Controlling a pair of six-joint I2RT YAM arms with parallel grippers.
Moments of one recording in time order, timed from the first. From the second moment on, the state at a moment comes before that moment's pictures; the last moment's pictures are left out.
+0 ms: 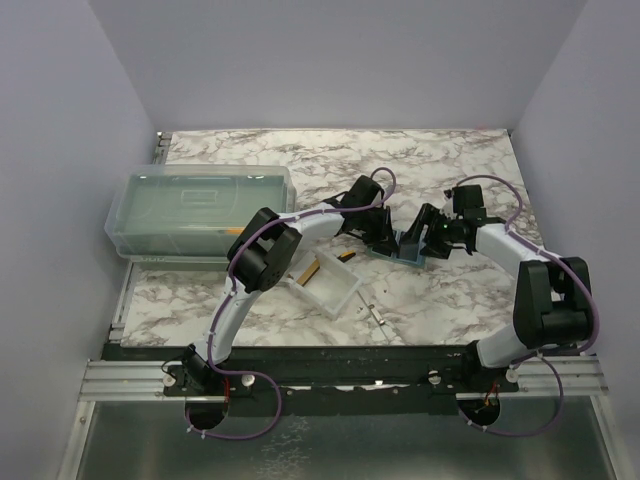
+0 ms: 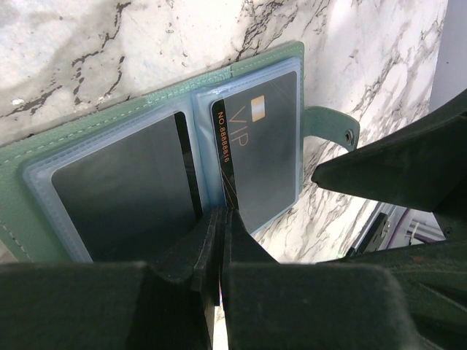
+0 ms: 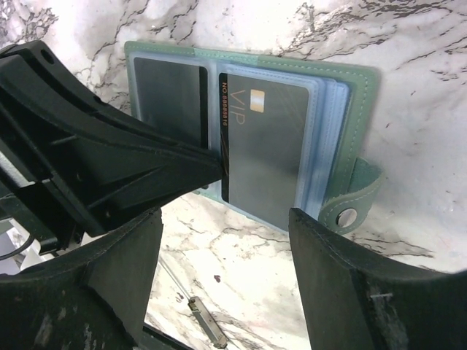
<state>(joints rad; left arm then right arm) -0.74 2.34 1.72 -0.17 0.54 -0.69 0.08 1.52 0.85 -0.31 -0.39 0.51</state>
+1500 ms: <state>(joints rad) -0.73 2.34 1.72 -0.17 0.55 -0.69 0.06 1.58 0.79 -0.15 -0.49 0.57</state>
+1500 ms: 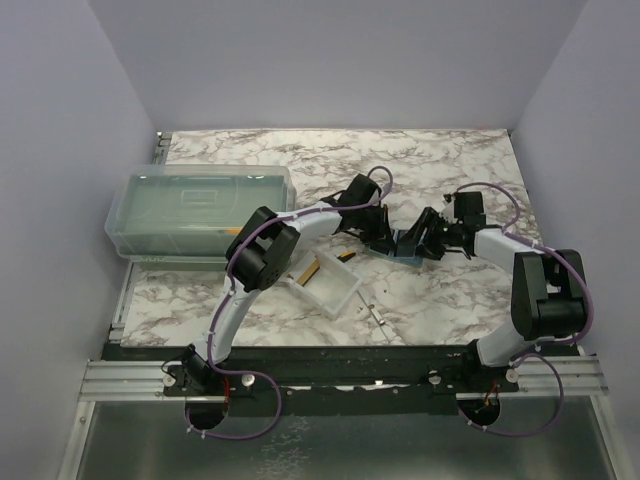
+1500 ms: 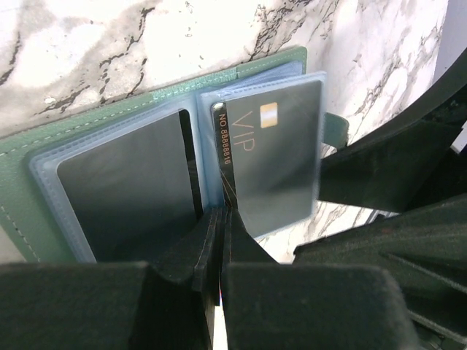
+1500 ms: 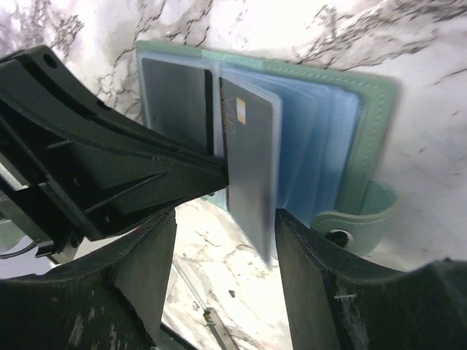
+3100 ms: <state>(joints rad) -0.69 1.70 1.48 -0.39 0.51 -0.62 0.11 1.69 0.86 0.01 -0.68 0.64</state>
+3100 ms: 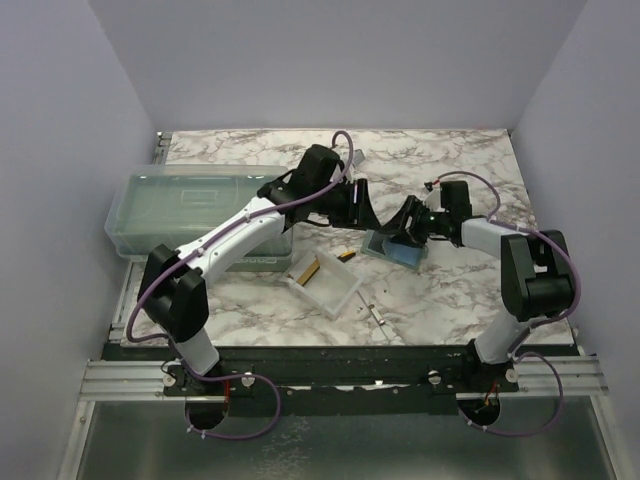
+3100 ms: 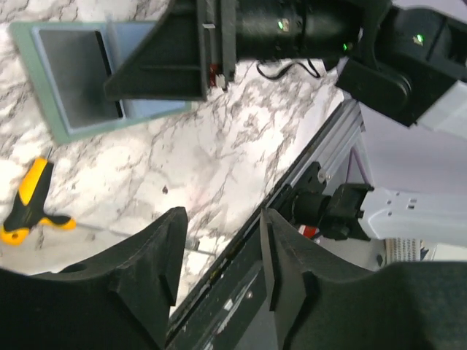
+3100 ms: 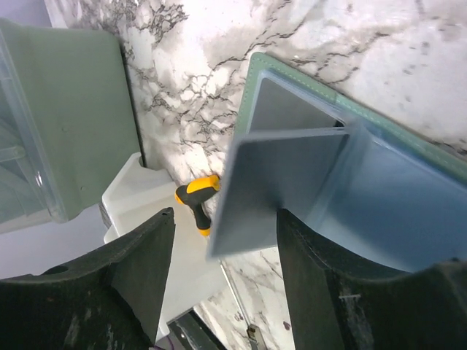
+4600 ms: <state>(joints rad) -0.97 1.79 1.34 -0.88 -0.55 -0.31 0.16 1.34 0.74 -0.24 -0.46 0.46</state>
